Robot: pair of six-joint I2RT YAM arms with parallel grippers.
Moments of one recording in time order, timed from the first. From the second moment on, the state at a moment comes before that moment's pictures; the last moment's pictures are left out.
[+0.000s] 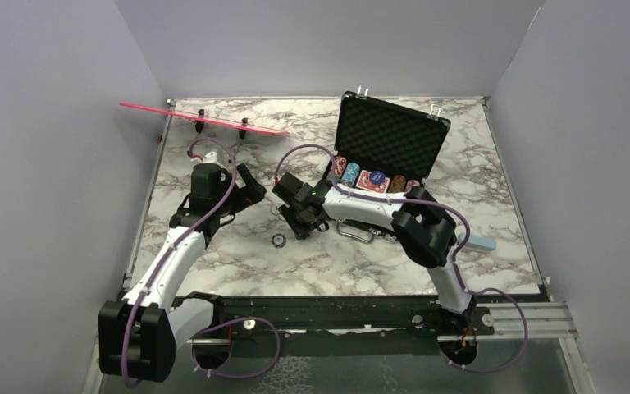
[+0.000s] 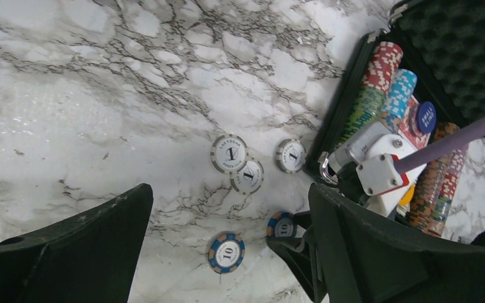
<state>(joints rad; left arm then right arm) -0.14 1.05 0.66 -0.22 0.12 -0.59 1.00 2.12 1.59 -0.63 0.11 0.30</state>
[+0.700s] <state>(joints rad) -0.43 1.07 0.61 0.19 0.40 -0.56 0.69 1.52 1.12 -0.25 -0.03 0.79</state>
